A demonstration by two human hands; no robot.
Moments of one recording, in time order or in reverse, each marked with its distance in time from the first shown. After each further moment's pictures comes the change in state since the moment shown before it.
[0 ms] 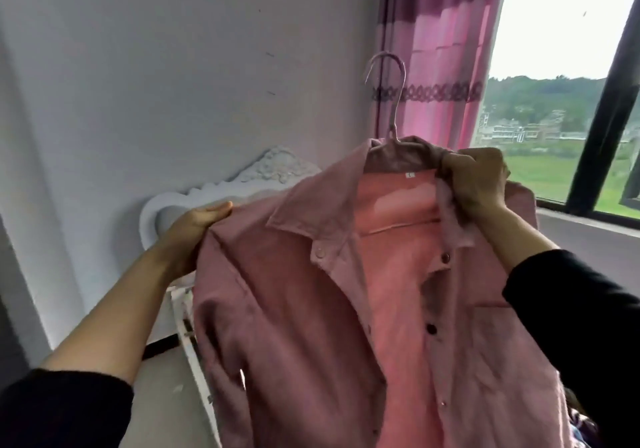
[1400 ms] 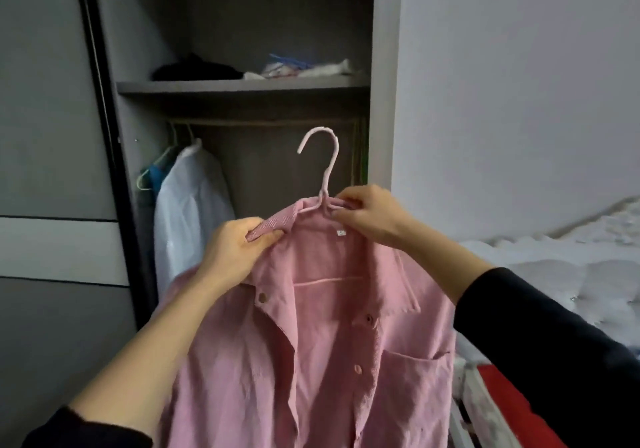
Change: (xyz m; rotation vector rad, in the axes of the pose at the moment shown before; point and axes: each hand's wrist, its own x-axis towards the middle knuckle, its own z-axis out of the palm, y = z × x) left_hand -0.134 0.015 -0.606 1.014 0.956 0.217; right_hand -0.310 -0.476 0.596 0.433 -1.072 -0.808
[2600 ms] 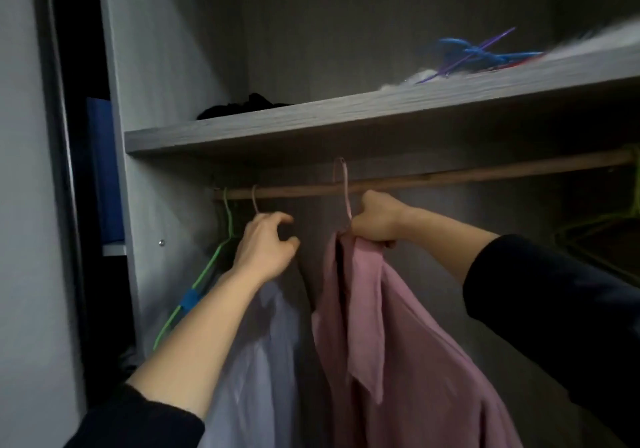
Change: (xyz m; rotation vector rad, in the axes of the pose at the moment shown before) left_hand 0.470 -0.373 -0.071 0.413 0.092 -0.029; right_hand 0.556 -0.016 0.250 -0.072 -0.095 0.214
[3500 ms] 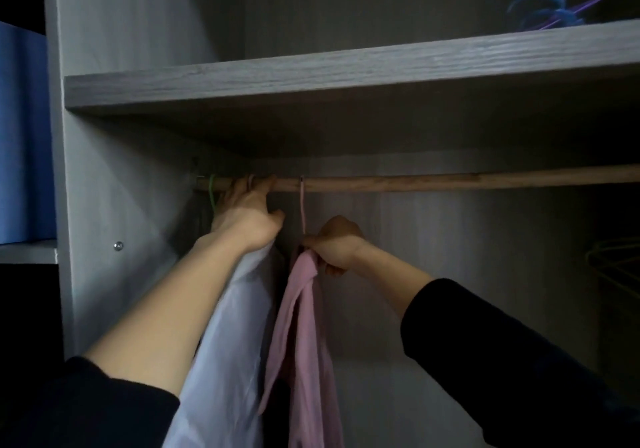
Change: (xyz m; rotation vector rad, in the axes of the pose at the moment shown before) left_hand 0.089 -0.048 0.013 0.146 -0.029 0.003; right_hand 0.112 -0.010 0.109 0.274 0.029 0.050
